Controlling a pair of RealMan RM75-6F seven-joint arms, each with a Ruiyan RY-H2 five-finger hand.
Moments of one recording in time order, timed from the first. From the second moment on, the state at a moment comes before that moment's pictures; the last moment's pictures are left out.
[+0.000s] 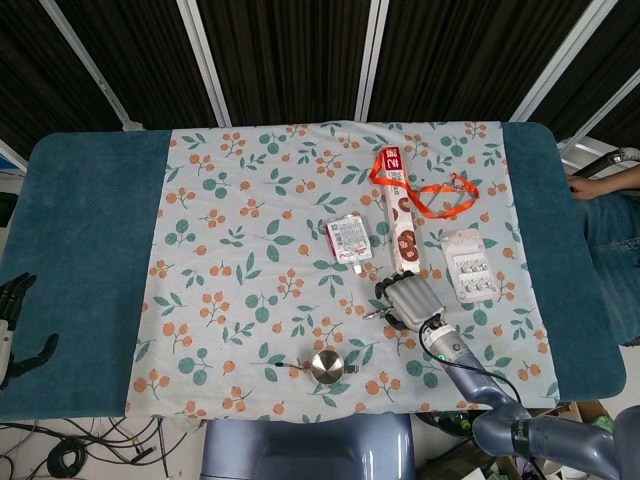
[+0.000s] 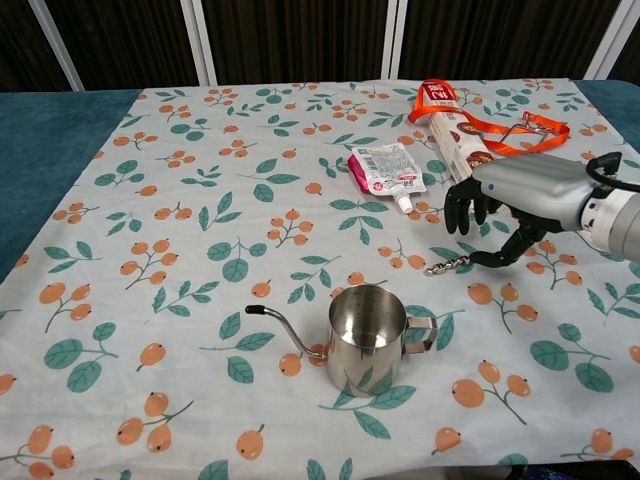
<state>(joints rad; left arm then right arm) -0.06 -1.08 -0.06 -1.69 1.41 1.45 -0.11 0.66 -1.55 0.09 -1.40 -1.26 0.96 -0.31</state>
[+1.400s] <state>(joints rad) -0.06 -1.08 -0.06 -1.69 1.41 1.45 -0.11 0.66 -1.63 0.09 -1.28 -1.28 0.94 -0.28</state>
